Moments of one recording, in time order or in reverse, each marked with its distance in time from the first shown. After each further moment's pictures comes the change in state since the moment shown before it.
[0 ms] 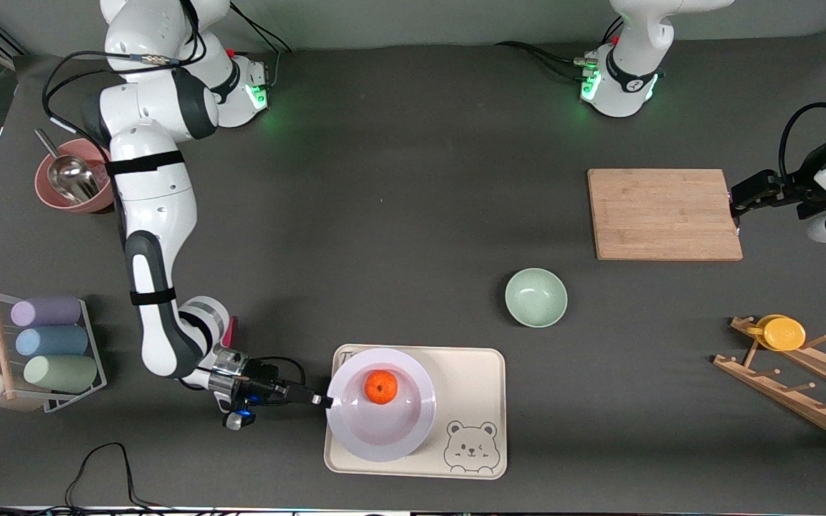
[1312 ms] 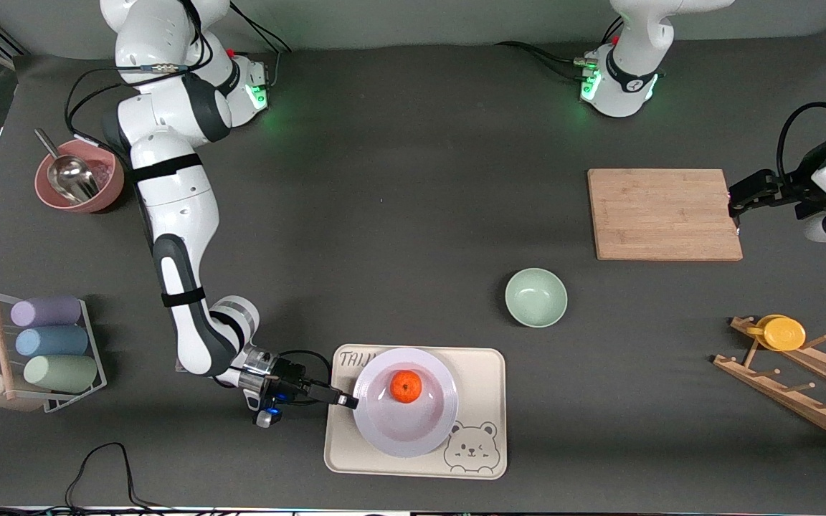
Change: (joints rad) left arm -0.004 0.000 0.000 0.000 0.000 0.000 0.000; right arm 0.018 0.048 0.072 0.049 0.000 0.073 -0.002
